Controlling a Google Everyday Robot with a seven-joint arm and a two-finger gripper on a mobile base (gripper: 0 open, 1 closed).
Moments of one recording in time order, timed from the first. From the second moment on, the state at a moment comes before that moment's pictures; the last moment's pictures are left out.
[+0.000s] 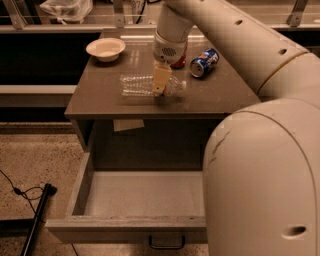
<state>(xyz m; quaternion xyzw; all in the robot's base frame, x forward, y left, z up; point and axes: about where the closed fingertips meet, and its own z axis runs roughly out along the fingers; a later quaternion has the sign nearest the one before) 0.688 -0.008 0.858 -0.68 0.72 0.04 0.14</state>
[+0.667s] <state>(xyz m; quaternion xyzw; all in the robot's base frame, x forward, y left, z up) 0.691 -0.005 0.849 -0.69 0.71 0.05 0.14</state>
